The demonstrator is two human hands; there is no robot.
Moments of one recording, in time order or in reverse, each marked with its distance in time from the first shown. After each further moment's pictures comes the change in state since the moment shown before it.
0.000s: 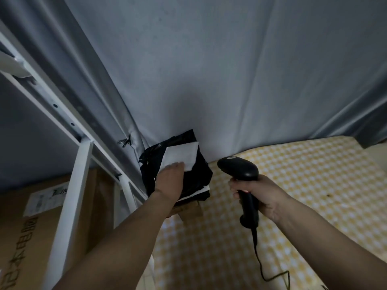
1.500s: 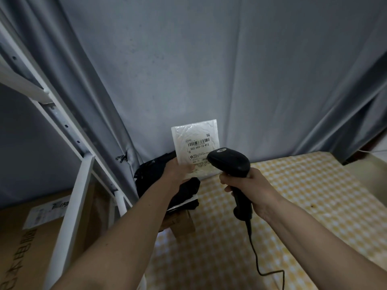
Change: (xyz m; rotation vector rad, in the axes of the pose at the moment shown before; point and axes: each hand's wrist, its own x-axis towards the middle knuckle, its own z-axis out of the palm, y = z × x) left_hand -0.010 0.066 -0.087 -1.557 -0.121 -0.462; right_hand -0.080 -0.022 -0.006 -0.099 0.057 -0.399
